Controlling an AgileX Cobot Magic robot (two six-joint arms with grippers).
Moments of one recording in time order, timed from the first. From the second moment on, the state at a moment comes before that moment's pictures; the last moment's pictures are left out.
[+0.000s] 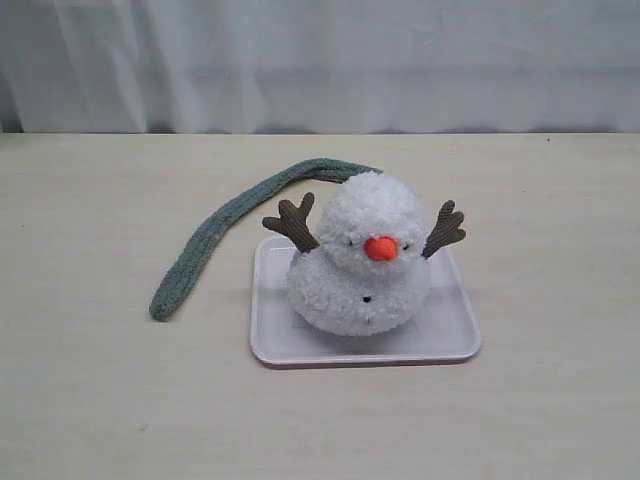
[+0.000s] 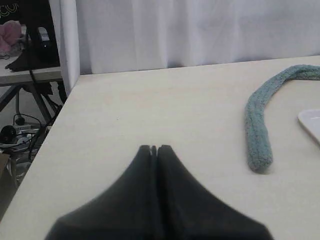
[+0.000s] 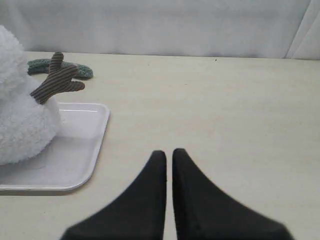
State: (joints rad) left arm -0.03 0.00 0.00 0.04 0.32 0.05; right arm 0.01 0.01 0.00 -0.10 0.36 0.04
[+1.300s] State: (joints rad) left arm -0.03 0.50 -0.40 0.42 -0.34 -0.63; right arm 0.01 0.01 0.00 -0.10 0.36 0.04
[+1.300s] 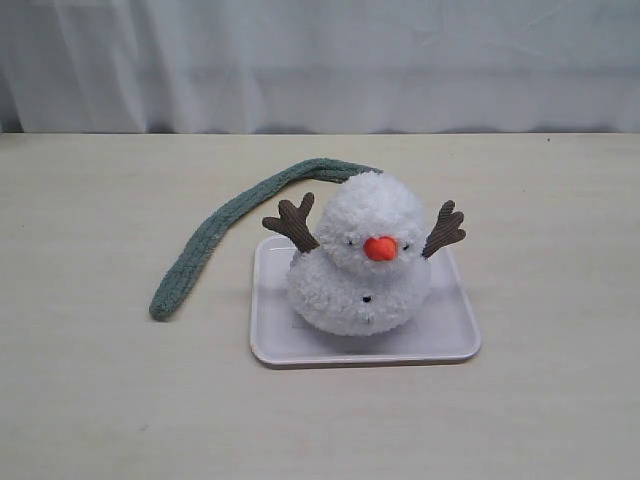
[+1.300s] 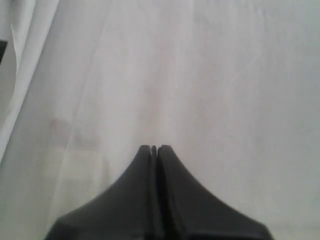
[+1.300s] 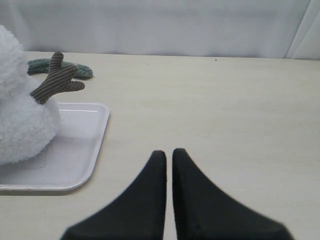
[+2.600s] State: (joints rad) left arm -0.37 1.93 -0.96 0.72 0.04 -0.55; right arm 0.01 0.01 0.00 -0.10 0.36 0.04
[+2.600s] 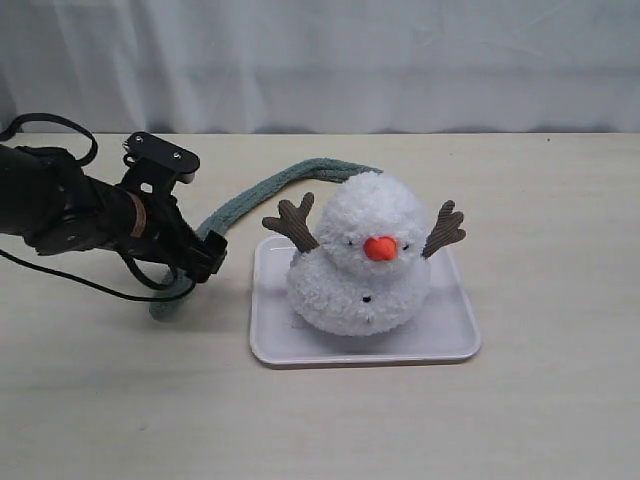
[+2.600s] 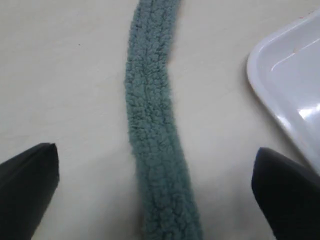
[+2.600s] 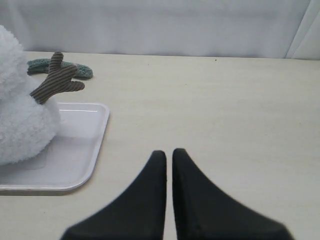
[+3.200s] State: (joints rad) left arm -0.34 2.04 -1.03 0.72 -0.09 -0.53; right arm 0.01 0.01 0.00 -0.10 0.36 0.04
